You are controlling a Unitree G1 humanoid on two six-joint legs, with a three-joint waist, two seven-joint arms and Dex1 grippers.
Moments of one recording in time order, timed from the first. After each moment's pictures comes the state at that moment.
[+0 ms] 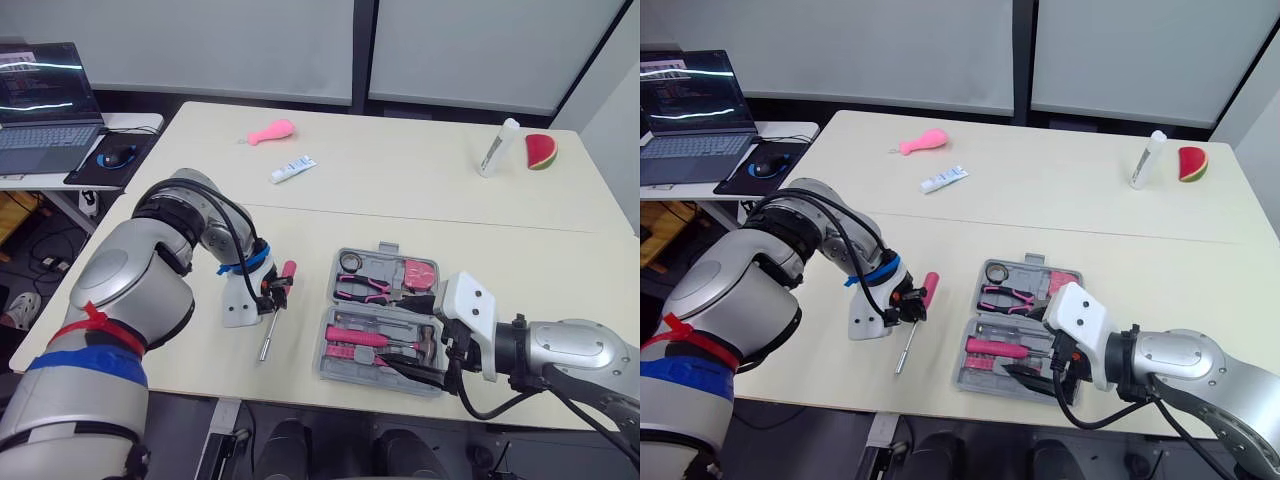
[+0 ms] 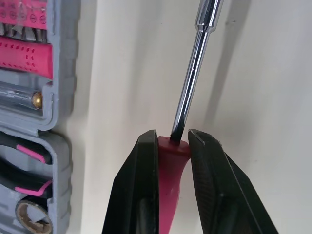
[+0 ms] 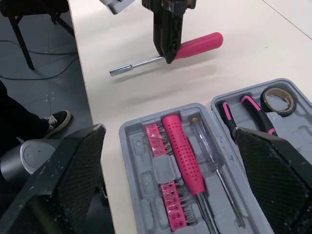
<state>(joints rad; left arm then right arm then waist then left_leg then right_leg) -1.39 0.61 -1.04 1.19 1.18 -1.60 -0.38 -0.17 -0.85 0.01 -0.92 0.85 1.03 0.50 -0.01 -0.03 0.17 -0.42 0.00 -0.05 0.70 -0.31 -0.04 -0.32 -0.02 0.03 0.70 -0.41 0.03</state>
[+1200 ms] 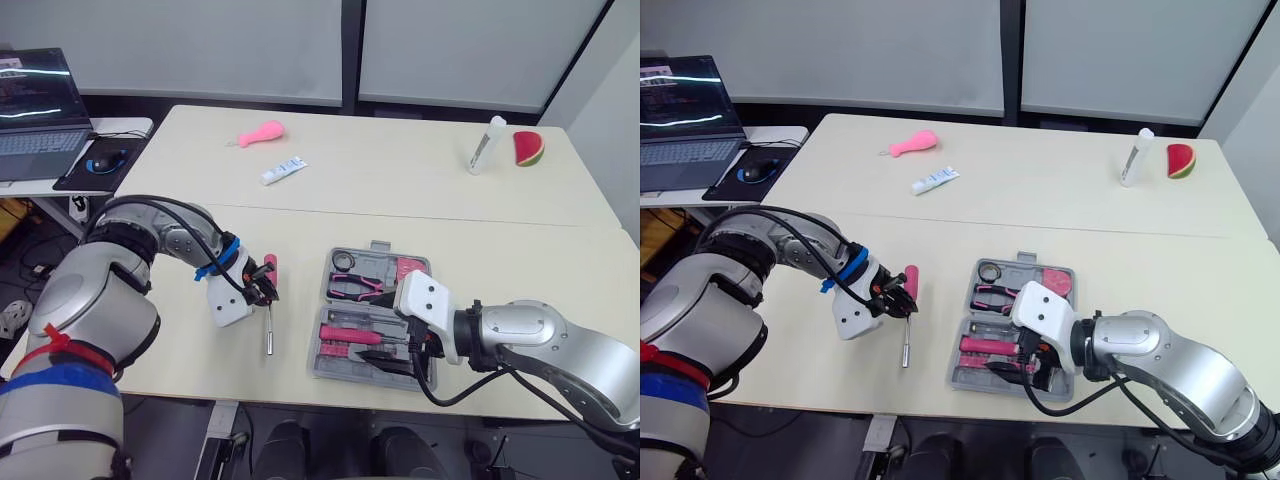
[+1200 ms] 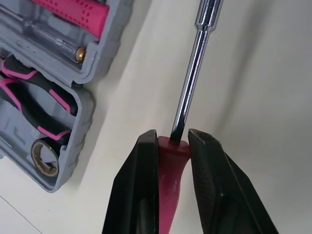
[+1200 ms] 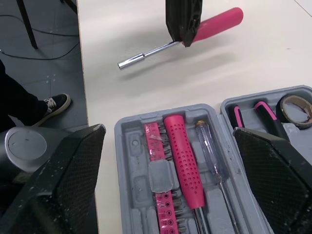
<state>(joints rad) -1.21 0.75 -0.89 1.23 0.55 -1.51 -0.83 -0.36 -0.77 0.30 -0.79 0.61 1.01 0.58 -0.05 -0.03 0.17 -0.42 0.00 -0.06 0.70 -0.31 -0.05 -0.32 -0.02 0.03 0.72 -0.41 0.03</state>
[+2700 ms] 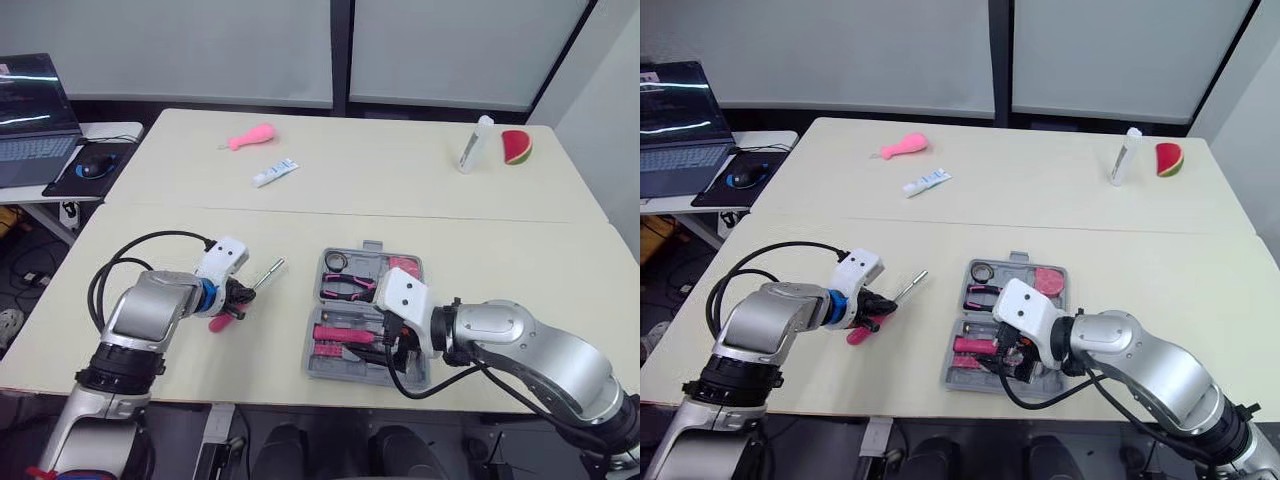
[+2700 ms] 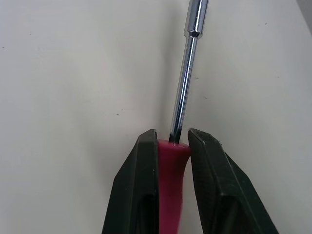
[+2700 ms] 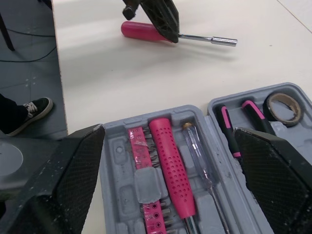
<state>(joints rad) -0.48 0.64 -0.09 -0.04 -0.13 1.17 -0.67 -0.40 -0.65 0.38 -0.76 0.48 1.04 0.53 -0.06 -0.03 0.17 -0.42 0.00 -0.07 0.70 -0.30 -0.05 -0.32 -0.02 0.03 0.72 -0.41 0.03</state>
